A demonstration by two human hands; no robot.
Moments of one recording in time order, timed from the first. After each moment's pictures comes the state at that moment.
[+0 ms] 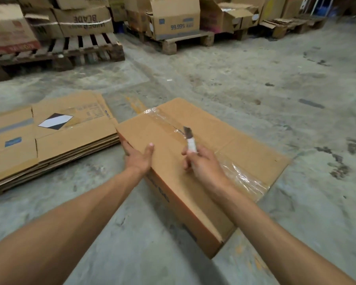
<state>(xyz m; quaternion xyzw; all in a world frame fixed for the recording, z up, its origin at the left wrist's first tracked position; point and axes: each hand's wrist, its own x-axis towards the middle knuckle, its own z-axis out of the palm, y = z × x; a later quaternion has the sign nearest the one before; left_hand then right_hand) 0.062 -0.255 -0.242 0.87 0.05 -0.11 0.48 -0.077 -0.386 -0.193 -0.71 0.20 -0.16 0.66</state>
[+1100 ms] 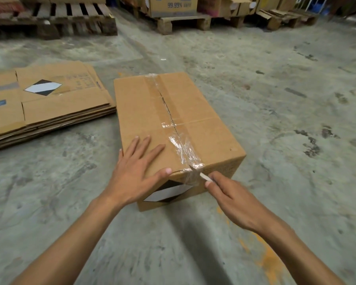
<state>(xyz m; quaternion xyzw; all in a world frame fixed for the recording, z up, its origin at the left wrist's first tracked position) -0.078 -0.185 -0.235 0.91 -0.35 -0.04 0.22 -0.248 -0.383 -0.205 -0.93 0.13 0.03 0.33</state>
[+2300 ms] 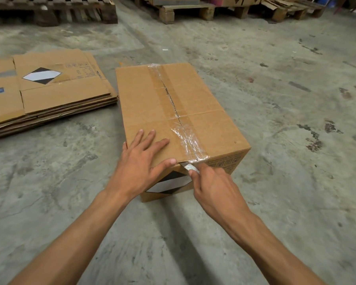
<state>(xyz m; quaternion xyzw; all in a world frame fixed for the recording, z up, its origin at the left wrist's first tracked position) -0.085 -0.187 -0.236 0.91 -0.35 -0.01 0.23 -0.220 -0.331 -0.209 -0.96 0.20 -0.03 0.20</state>
